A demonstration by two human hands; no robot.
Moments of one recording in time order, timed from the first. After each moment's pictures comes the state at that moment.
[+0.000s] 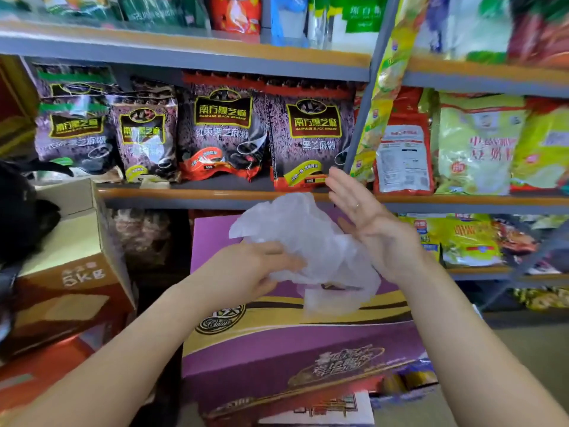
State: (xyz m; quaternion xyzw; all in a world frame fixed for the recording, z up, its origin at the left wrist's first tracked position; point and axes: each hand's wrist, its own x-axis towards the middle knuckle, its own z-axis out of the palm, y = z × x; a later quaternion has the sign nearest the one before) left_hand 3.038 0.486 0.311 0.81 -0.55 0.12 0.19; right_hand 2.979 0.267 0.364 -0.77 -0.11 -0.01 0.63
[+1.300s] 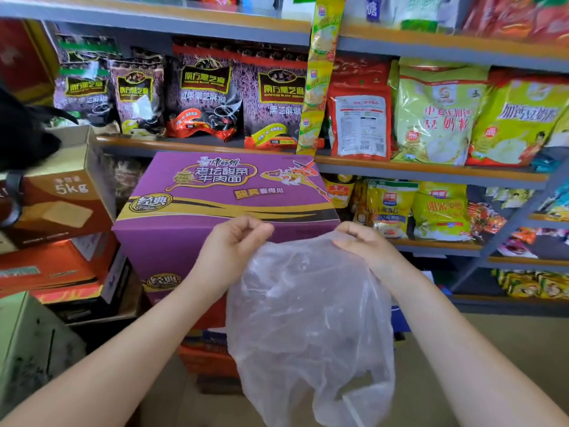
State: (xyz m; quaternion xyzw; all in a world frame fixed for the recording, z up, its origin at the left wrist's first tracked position) left_hand 2.819 0.352 0.301 0.77 -0.13 0.02 0.62; right_hand 2.790 0.133 0.306 -0.78 0.03 0.04 0.63
